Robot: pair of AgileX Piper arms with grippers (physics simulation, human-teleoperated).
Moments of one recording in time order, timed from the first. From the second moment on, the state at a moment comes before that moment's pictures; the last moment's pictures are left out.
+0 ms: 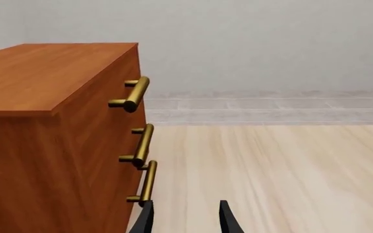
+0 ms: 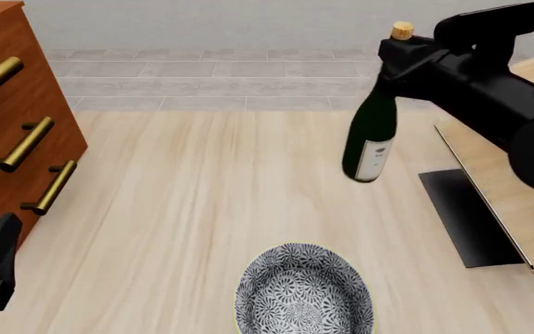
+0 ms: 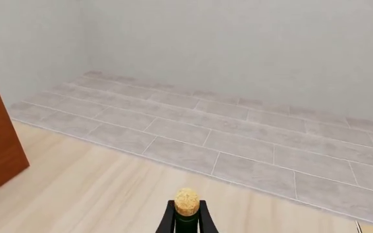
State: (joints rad) left arm 0.02 0.00 0.00 0.04 0.01; right arm 0.35 1.24 -0.75 -0.39 -0.04
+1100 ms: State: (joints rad) left arm -0.01 0.00 0.00 0.03 0.00; right arm 0.21 1.00 -0.83 -0.09 -0.05
